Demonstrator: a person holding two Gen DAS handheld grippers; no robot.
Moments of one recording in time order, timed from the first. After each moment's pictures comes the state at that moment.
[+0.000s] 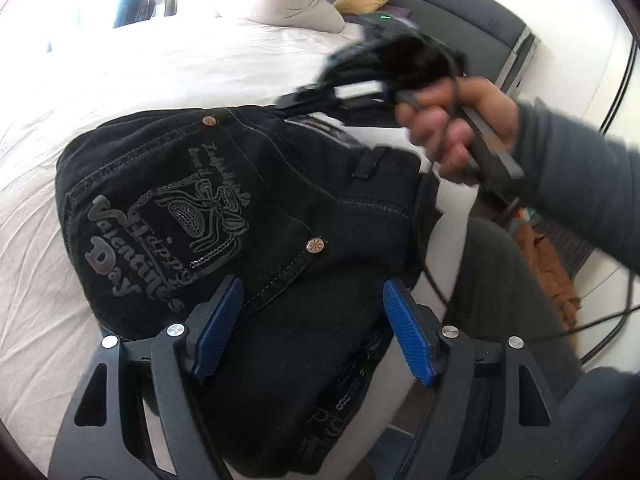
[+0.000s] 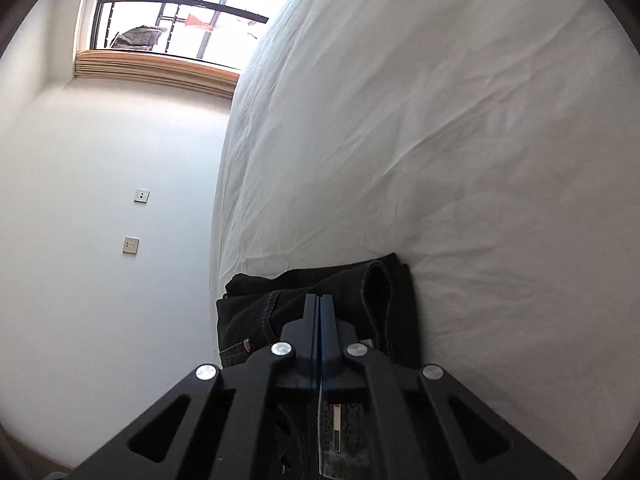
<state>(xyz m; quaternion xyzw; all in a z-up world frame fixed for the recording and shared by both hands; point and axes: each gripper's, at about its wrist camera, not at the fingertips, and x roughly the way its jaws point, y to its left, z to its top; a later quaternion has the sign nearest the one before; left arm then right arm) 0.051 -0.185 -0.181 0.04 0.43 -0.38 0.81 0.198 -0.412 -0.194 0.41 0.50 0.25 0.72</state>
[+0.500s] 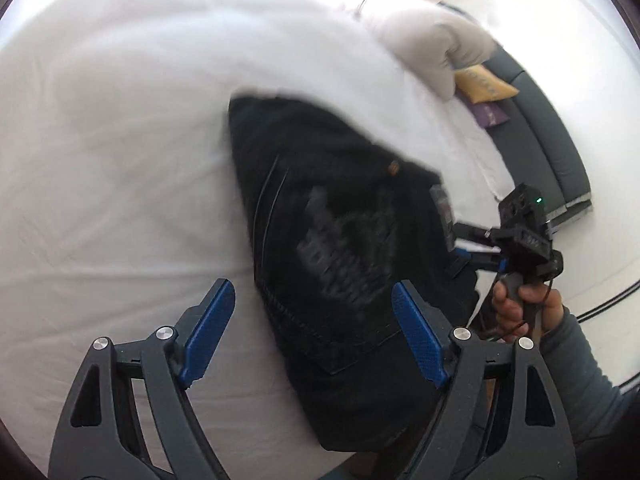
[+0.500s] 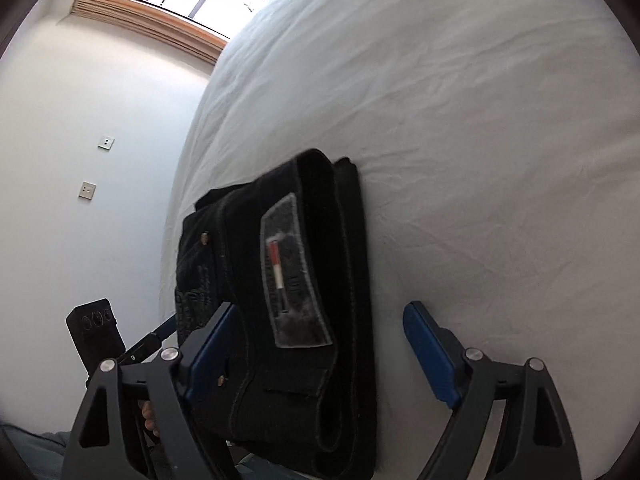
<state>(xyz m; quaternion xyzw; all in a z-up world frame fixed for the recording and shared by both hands) 0.108 -0.086 -0.201 -0.20 0.52 -0.25 0.79 0.141 -0.404 -0.177 0.30 0.55 0.23 0.74</state>
